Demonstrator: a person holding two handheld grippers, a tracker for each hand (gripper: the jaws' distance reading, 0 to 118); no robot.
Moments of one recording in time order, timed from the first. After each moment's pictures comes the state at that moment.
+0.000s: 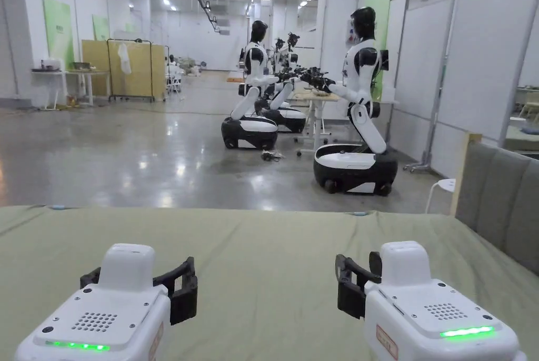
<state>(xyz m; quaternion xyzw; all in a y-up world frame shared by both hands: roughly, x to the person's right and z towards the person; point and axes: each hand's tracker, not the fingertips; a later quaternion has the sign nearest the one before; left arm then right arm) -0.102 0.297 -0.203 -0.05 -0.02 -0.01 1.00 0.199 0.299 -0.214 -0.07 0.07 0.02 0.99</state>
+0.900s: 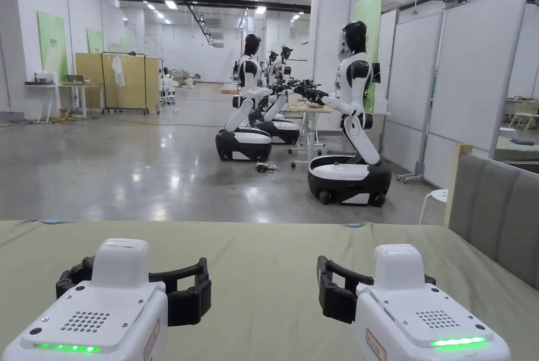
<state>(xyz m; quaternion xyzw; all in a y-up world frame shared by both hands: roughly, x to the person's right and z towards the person) -0.099 0.320 -0.195 -0.02 -0.04 0.00 1.00 0.186 0.315 -0.207 -0.04 0.05 0.01 1.00</state>
